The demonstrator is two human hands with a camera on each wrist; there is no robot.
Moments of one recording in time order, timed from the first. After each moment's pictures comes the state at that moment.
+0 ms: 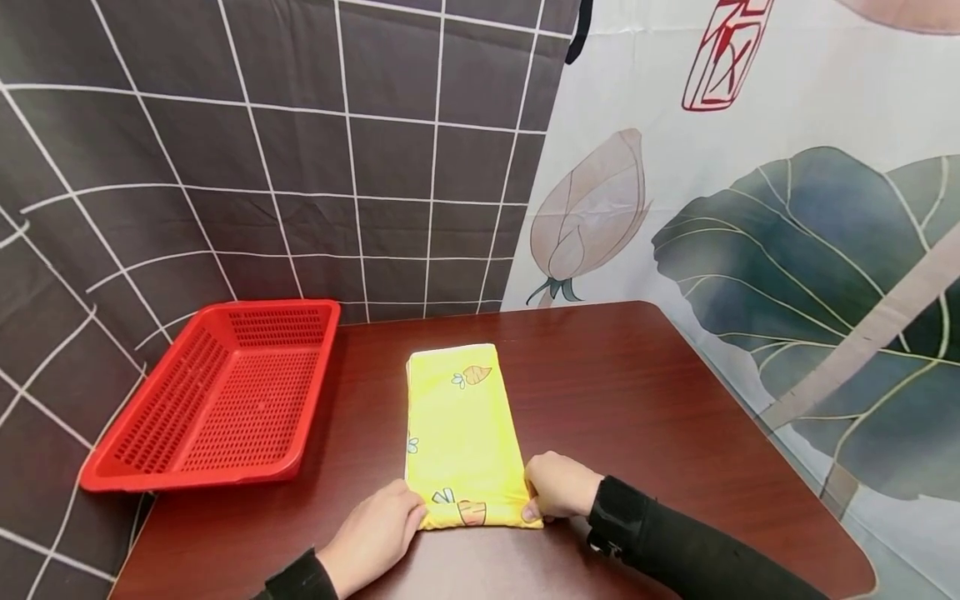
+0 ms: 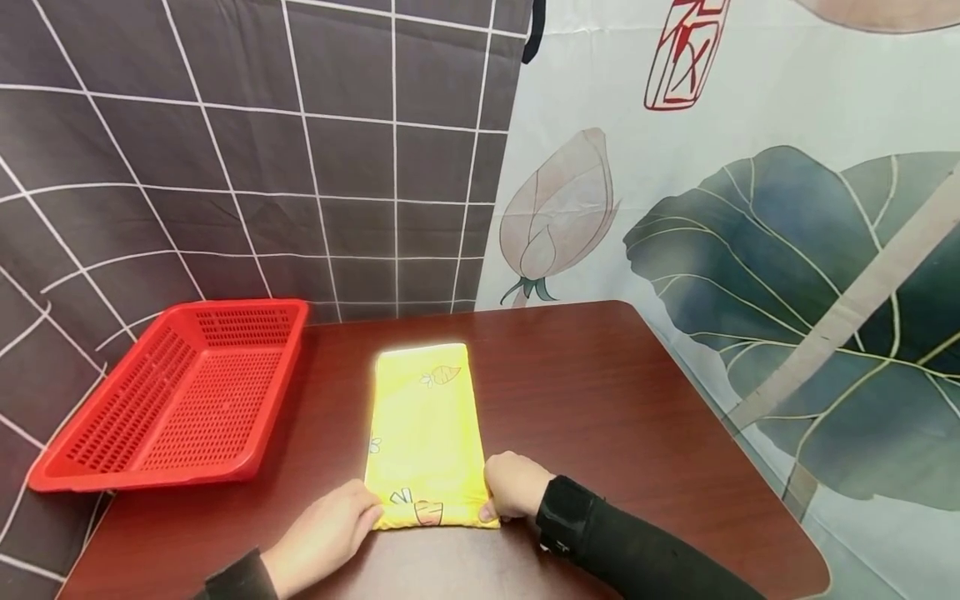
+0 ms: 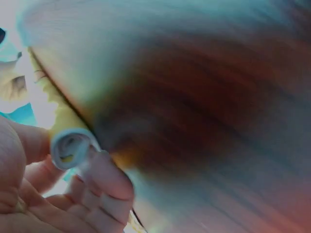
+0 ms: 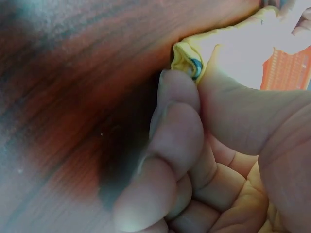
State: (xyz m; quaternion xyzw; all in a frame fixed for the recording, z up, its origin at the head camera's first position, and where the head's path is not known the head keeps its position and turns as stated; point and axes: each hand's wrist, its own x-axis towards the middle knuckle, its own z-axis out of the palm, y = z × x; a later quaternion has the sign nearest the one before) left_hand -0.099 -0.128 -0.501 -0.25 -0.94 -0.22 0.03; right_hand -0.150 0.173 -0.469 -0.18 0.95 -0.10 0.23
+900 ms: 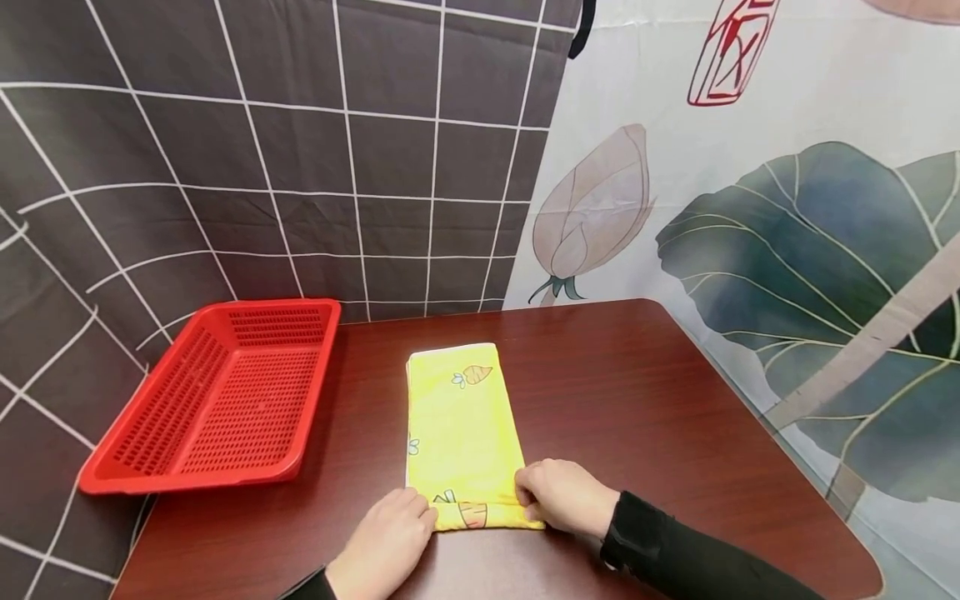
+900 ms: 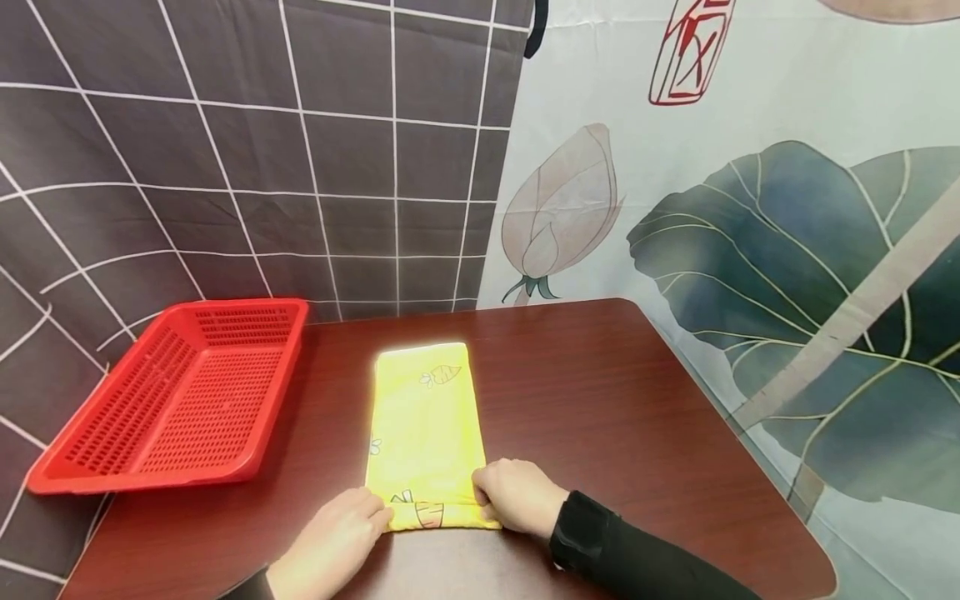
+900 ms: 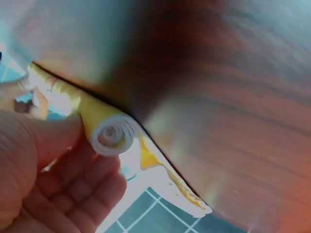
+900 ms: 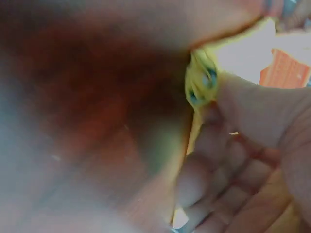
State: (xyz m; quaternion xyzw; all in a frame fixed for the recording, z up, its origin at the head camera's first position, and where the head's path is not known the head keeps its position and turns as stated) left_hand -0.092 -0.117 -0.492 -0.40 -0.89 0.02 0.21; right_hand -0.136 0.180 -0.473 -0.35 0.93 -0.11 0.07
